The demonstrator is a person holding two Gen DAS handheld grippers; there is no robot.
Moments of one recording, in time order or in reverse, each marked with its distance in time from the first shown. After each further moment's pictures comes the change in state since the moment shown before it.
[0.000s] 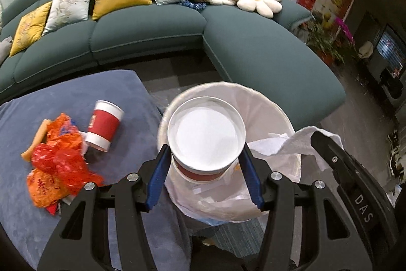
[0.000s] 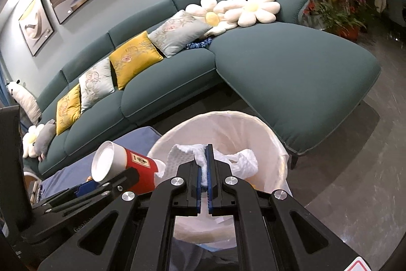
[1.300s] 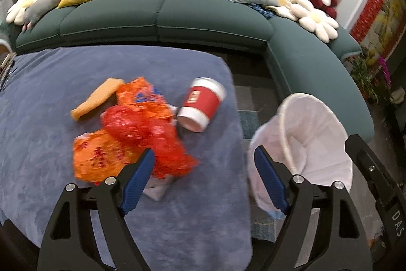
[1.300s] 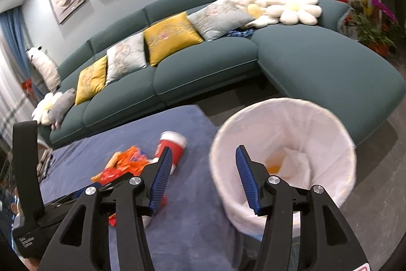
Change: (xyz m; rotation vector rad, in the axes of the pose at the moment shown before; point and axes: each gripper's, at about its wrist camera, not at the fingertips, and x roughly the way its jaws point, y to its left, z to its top) left arm -0.037 0.156 -0.037 -0.279 0.001 0.169; right arm 0.013 0.120 -0.037 -0.167 0.068 0.117
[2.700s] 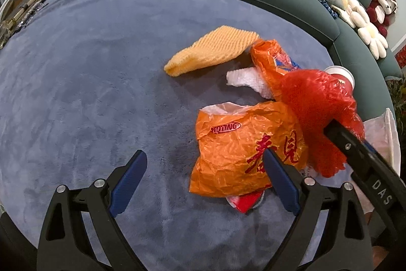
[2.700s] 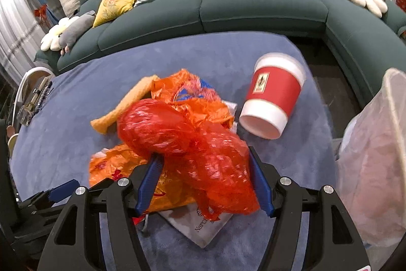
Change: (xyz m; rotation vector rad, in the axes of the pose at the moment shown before) left arm 0.074 0.194 -0.027 -0.199 0.150 0.118; right arm 0.170 0.141 -0.074 -0.219 0.331 0.071
